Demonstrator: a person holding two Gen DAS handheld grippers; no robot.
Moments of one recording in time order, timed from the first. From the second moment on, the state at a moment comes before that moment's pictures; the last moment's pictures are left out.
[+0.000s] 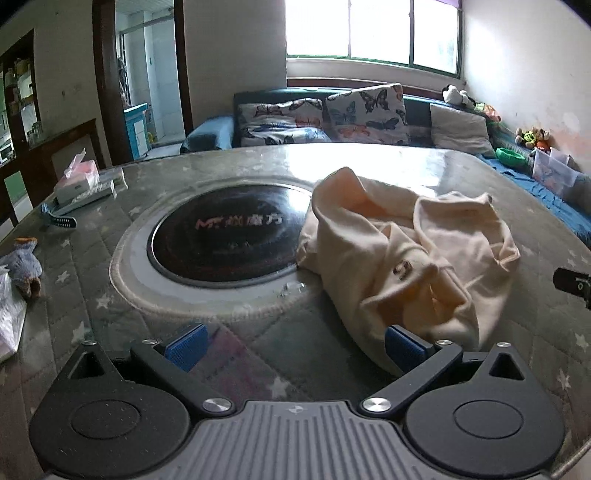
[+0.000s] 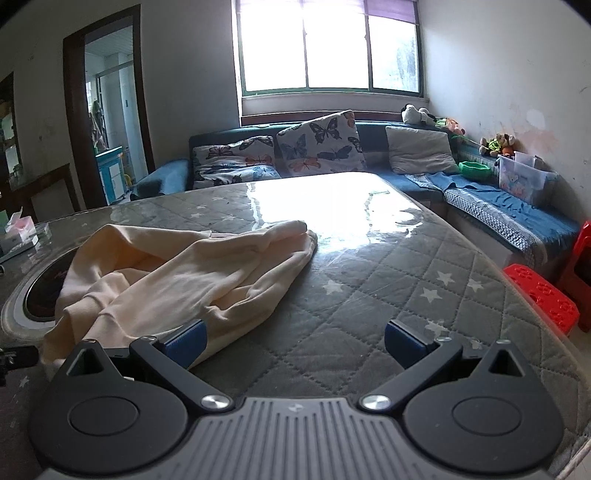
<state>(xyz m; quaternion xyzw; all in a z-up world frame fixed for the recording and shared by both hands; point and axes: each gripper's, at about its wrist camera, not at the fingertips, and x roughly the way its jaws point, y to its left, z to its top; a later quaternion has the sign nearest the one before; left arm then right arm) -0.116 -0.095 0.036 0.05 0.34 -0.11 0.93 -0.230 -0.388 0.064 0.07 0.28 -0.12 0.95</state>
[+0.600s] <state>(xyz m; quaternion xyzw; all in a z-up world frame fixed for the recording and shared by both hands) -0.136 -0.103 0.033 0.04 0.33 -0.13 0.93 -0.253 -0.373 0.068 0.06 0.27 -0.10 0.96</state>
